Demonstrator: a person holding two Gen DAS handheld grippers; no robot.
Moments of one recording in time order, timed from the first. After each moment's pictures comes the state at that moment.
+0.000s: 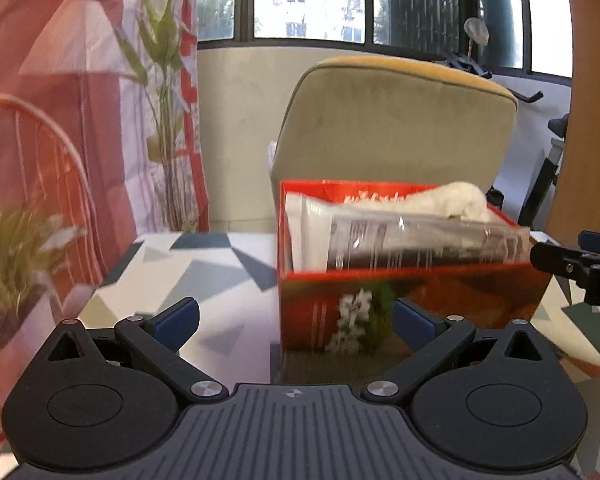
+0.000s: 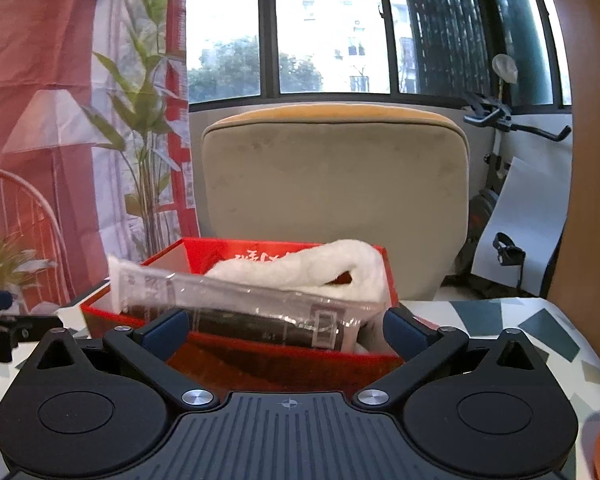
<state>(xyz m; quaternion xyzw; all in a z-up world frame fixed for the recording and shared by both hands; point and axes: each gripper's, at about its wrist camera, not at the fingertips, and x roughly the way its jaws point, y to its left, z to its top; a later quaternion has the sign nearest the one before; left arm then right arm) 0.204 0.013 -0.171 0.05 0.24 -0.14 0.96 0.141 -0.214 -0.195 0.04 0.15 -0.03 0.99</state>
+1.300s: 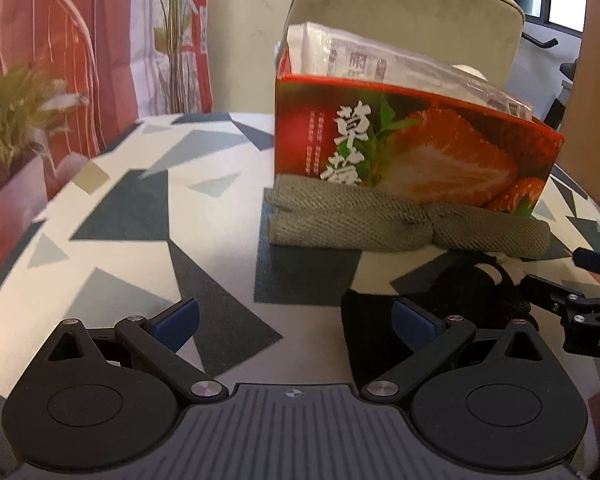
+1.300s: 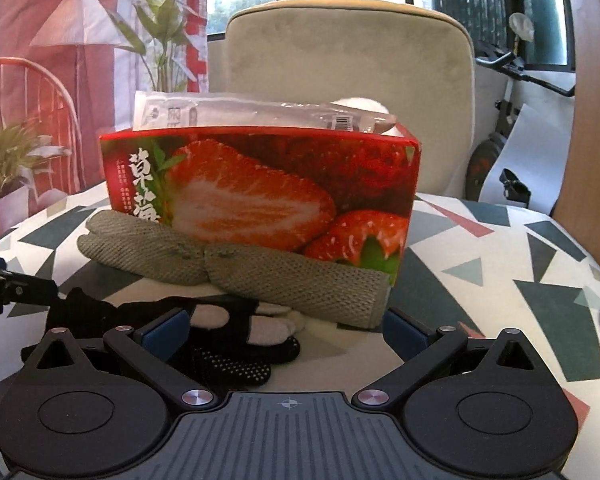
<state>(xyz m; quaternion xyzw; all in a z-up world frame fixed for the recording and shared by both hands) 0.164 0.024 -0.254 0.04 0.35 -0.13 0.93 0.091 -0.194 -0.305 0.02 0.24 -0.02 0.97</state>
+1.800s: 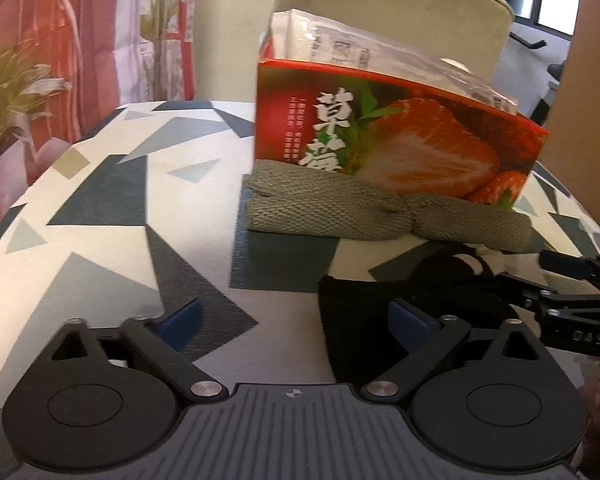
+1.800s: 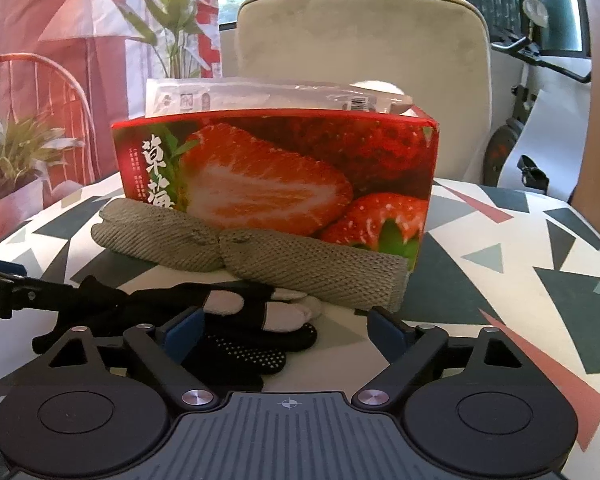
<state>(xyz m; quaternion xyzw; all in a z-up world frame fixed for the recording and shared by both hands) 0.161 0.022 -0.261 0.02 0.36 -0.16 0.92 0.095 -0.196 -0.310 0.03 0.26 0.01 0.97</state>
